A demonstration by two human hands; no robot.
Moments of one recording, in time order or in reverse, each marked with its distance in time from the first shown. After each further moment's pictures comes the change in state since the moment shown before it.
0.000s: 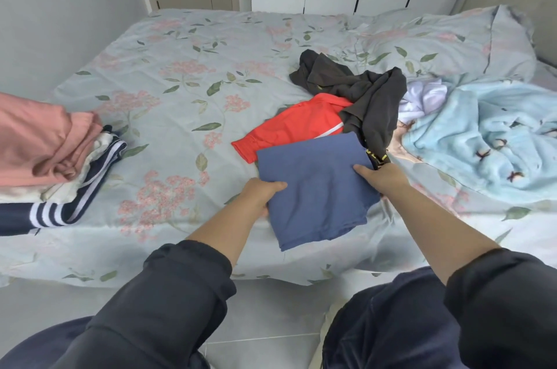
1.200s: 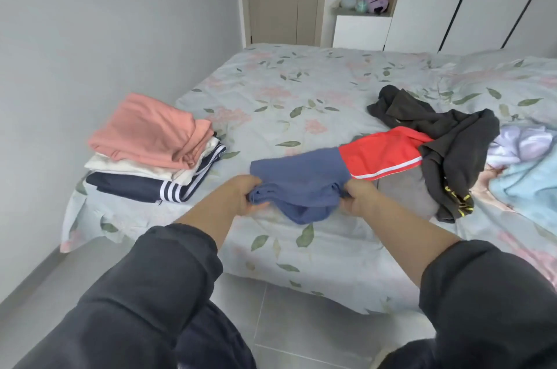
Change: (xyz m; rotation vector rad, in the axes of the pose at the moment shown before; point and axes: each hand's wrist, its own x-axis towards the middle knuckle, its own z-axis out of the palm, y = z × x) left_hand -0.074 0.025 -0.166 -0.133 0.162 -0.099; right_hand -0.101 -0.149 0.117 1.036 -0.464 0.177
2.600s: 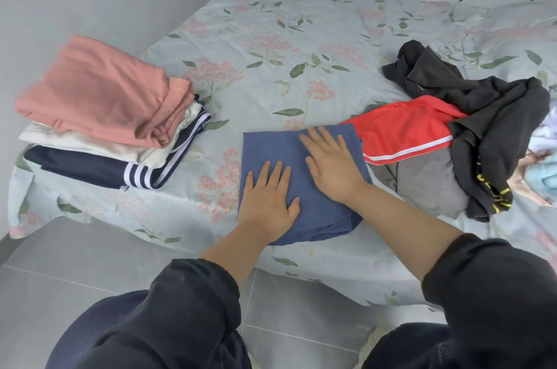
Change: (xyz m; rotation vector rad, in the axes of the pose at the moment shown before) left_hand 0.105 -0.093 0.036 1.414 0.318 0.821; right_hand 0.078 0.034 0.020 -1.745 -0.257 -1.080
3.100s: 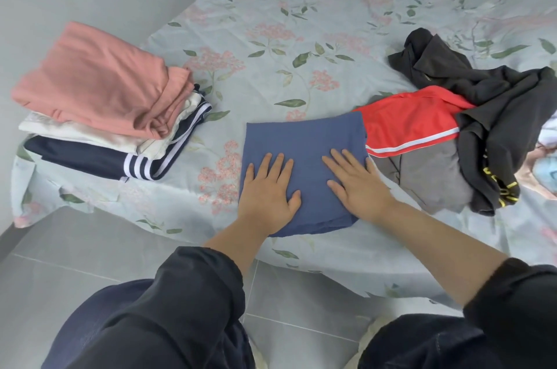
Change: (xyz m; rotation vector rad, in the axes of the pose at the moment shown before) left_hand -0.002 0.000 0.002 0.006 0.011 0.003; right_hand -0.055 0.035 0.016 -0.104 -0.191 0.090
